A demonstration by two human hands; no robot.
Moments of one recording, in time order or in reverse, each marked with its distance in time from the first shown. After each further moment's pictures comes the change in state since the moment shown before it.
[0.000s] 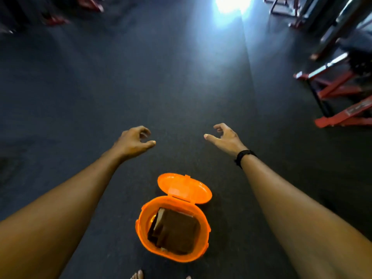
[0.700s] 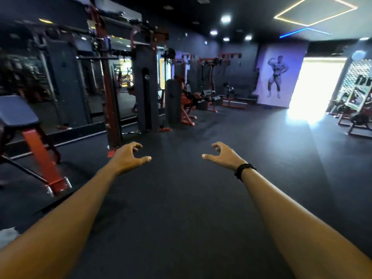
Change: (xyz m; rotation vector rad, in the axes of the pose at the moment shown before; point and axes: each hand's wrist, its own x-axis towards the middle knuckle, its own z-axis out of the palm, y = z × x) left_hand -0.194 0.003 -0.342 0.059 0.657 -0.112; right_hand -0.080 -0.369 -0.029 -0.034 -0.148 -0.641
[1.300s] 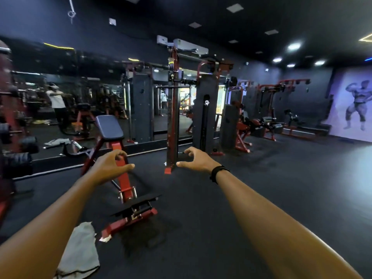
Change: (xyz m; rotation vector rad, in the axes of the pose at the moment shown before) left_hand -0.066 -0.207 -0.255 0.103 0.335 -0.225; right_hand 0.067 -0.303 0.227 -0.059 -0.325 -0.431
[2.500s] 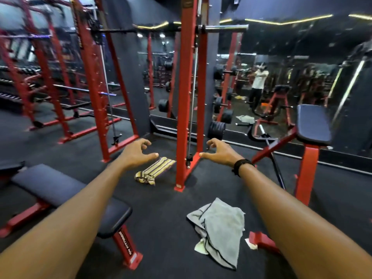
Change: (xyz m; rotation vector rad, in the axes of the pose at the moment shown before) left_hand -0.014 -0.379 -0.269 0.284 0.502 -0.797; right_hand 0.356 -0.369 0.421 0.049 -0.565 -0.747
